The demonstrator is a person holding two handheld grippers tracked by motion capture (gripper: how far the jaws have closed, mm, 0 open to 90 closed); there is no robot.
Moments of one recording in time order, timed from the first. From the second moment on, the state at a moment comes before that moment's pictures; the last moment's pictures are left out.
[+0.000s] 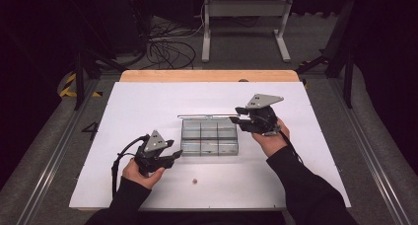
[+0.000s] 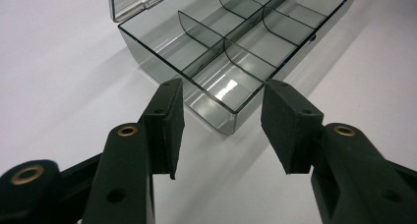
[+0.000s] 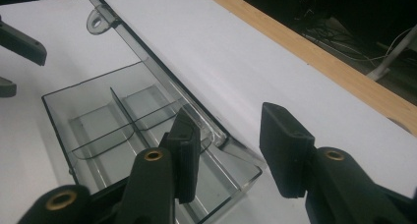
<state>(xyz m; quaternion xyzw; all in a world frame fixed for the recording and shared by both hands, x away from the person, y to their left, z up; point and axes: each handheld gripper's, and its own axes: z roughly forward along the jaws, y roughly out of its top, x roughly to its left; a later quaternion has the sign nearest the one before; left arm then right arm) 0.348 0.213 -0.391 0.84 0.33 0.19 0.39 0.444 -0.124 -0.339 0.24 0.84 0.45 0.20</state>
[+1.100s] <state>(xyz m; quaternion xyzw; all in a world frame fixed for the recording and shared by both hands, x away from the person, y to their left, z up) 0.348 0.209 -0.395 0.85 0.32 0.18 0.38 0.487 -0.114 -0.340 0.29 0.82 0.45 0.21</state>
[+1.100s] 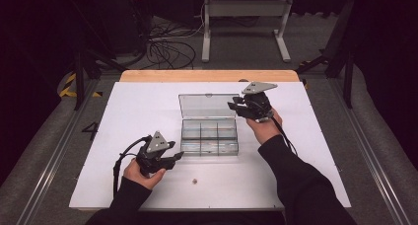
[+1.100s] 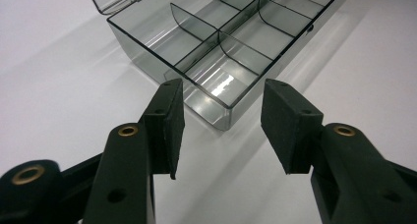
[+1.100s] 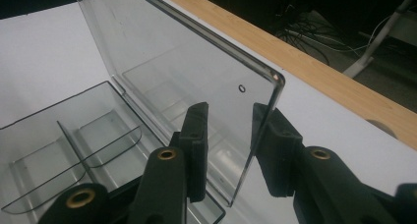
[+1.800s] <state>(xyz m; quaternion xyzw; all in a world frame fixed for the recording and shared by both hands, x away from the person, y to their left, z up) 0.354 0.201 -0.405 0.86 0.32 0.18 0.34 0.506 -0.110 -0.347 0.31 0.81 0.45 0.21</state>
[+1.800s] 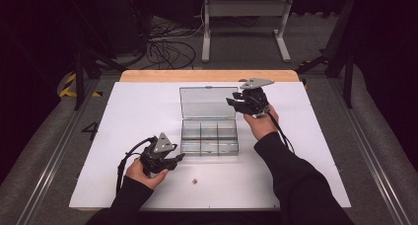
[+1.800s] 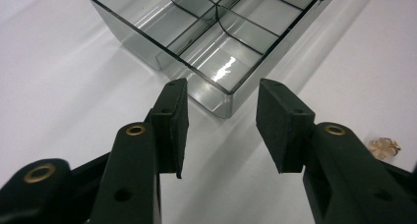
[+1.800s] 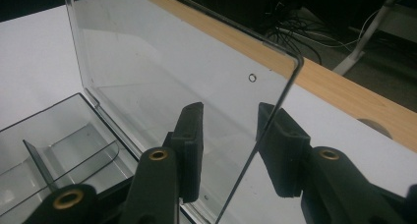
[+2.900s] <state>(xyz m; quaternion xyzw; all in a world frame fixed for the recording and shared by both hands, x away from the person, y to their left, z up) 0.357 0.197 -0.405 0.87 0.32 0.18 0.32 0.524 -0.106 -0.363 0.33 0.81 0.43 0.20</state>
